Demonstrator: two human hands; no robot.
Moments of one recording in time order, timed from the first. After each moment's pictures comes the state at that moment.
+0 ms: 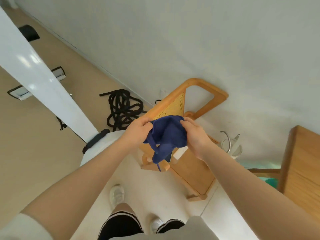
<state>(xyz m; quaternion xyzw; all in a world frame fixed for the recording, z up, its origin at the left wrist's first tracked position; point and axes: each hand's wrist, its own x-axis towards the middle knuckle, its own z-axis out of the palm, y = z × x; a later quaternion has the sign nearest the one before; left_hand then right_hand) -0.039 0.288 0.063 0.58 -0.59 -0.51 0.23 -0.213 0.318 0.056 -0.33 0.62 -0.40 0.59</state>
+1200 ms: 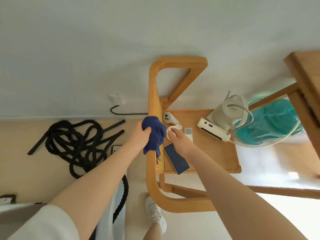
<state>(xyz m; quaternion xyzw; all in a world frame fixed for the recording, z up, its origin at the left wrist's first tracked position) -0.085 -0.018 -0.114 0.48 -0.70 -0.53 -0.08 -0.160 0.111 -0.102 -0.11 0.78 -0.39 0.47</state>
